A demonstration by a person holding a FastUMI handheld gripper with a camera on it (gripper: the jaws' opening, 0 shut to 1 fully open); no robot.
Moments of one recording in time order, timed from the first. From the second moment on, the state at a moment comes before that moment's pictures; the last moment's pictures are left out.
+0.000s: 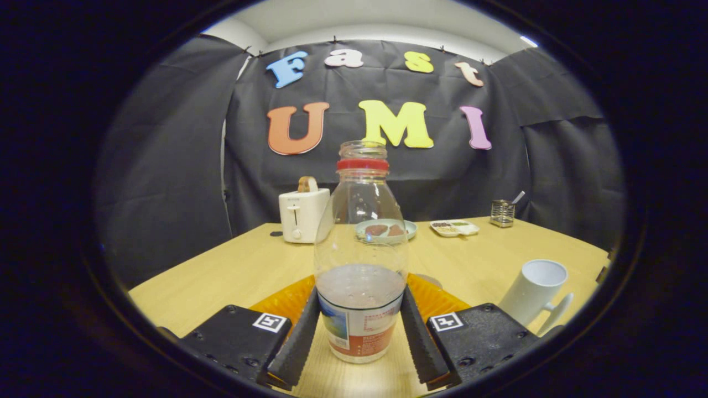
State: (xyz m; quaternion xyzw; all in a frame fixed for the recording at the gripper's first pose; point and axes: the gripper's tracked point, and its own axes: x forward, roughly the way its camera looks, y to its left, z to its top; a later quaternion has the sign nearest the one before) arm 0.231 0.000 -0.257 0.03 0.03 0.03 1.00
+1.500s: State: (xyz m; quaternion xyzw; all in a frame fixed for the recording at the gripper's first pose) arm 0.210 -0.030 -0.169 0.56 0.00 0.12 0.82
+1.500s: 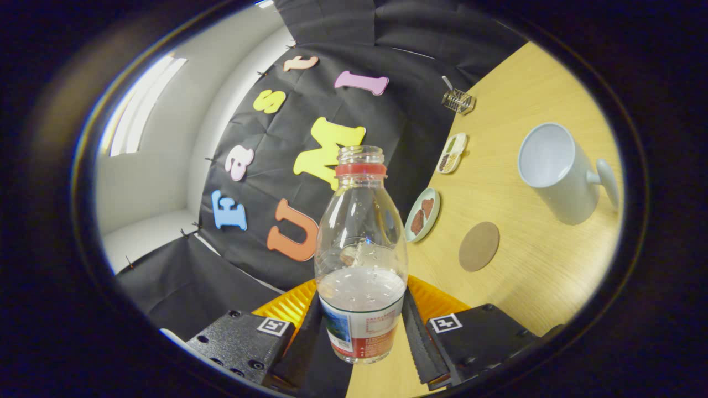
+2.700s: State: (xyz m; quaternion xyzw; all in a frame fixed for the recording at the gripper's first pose) arm 0.204 -0.079 -0.124 0.80 -0.02 0.14 0.58
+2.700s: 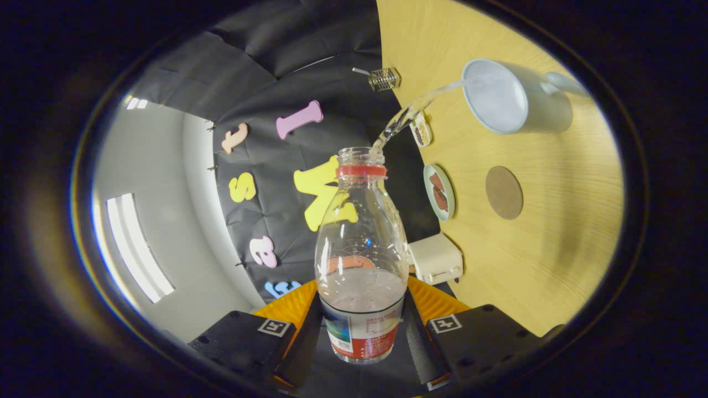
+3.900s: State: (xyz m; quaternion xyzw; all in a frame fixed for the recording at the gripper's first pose) arm 0.201 -0.107 -0.100 0.86 -0.03 0.15 0.49
